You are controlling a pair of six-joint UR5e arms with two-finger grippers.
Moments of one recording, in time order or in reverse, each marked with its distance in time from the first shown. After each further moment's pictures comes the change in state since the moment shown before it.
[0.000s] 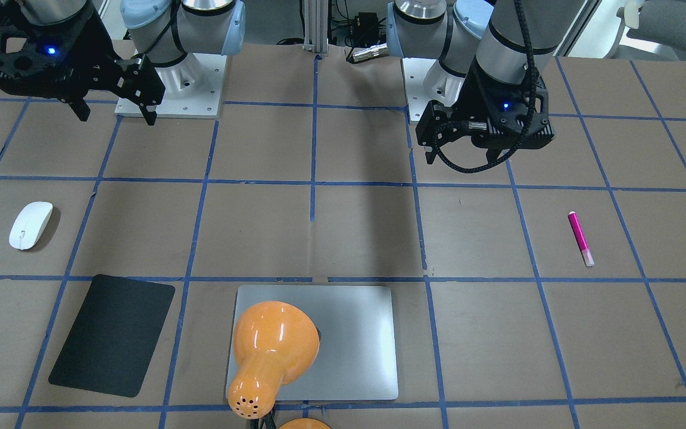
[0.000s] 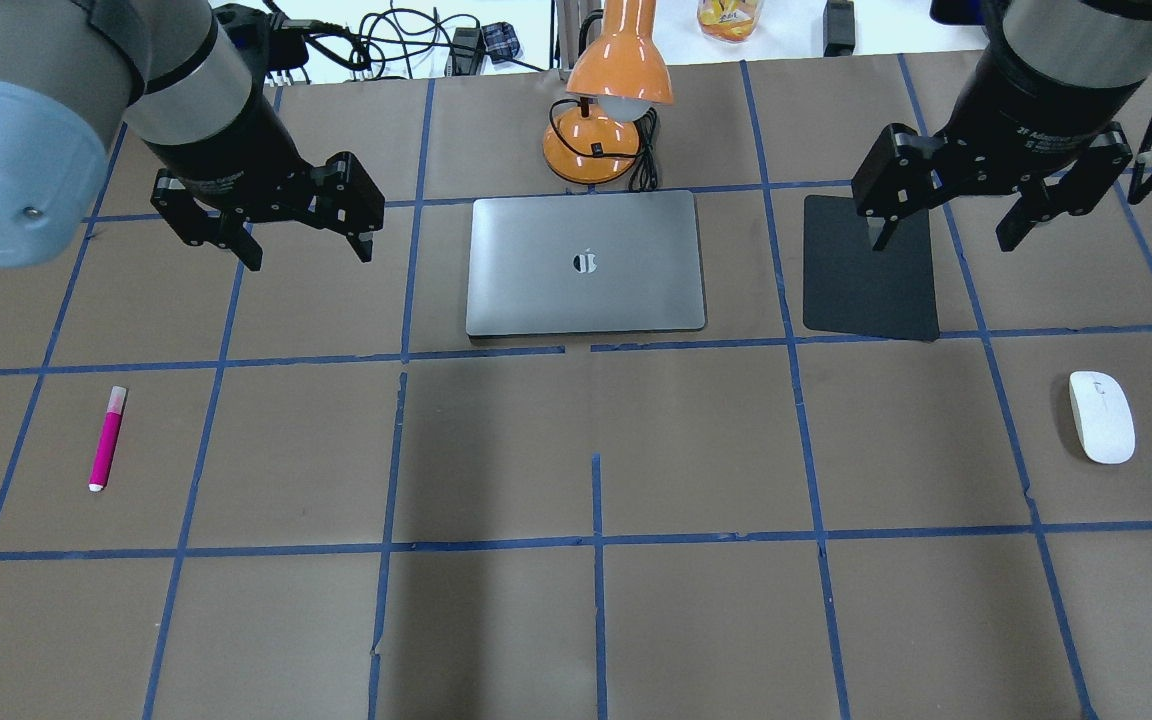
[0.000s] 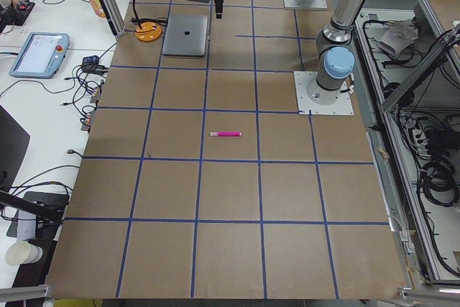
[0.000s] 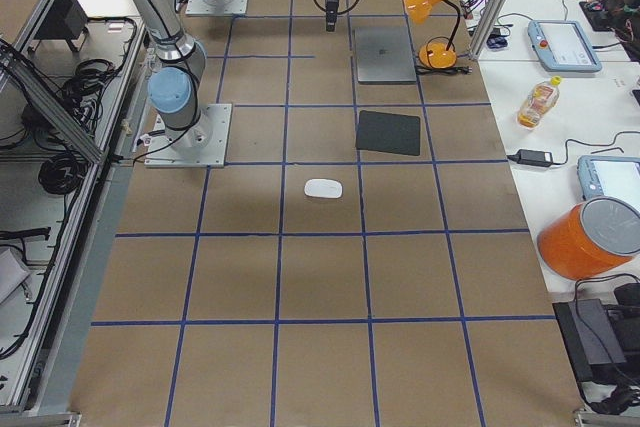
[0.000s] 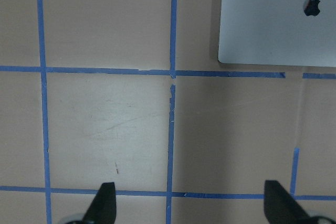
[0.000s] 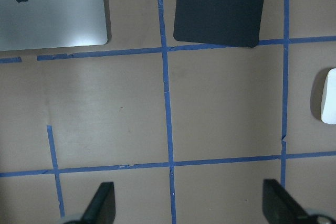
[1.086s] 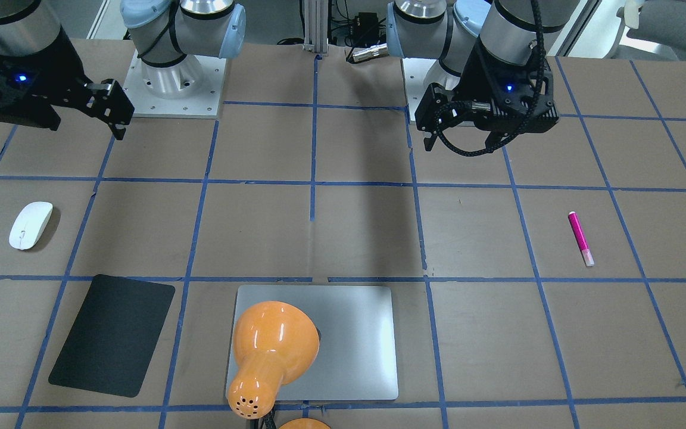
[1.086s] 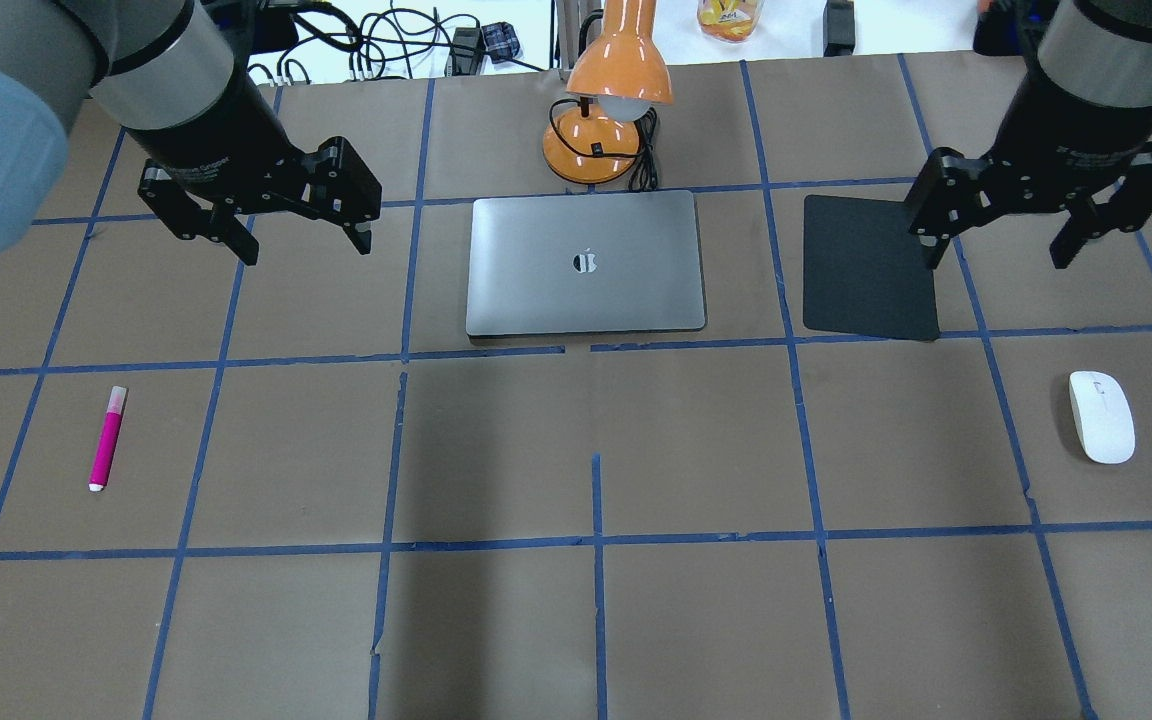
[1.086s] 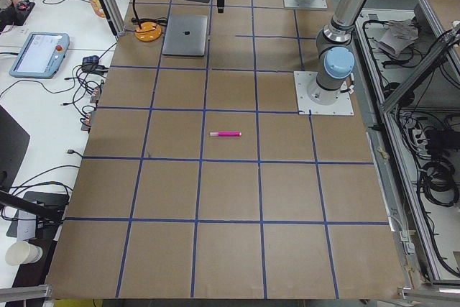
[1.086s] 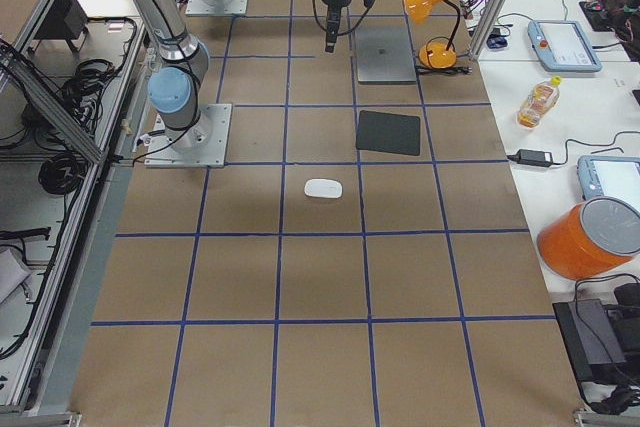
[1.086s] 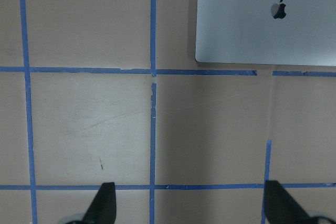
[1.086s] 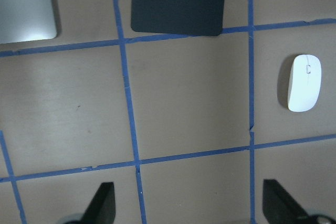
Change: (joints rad) left arm 0.001 0.019 0.022 -0.042 -0.021 0.003; right arm -0.118 0.021 0.058 -0.007 -0.093 -0.022
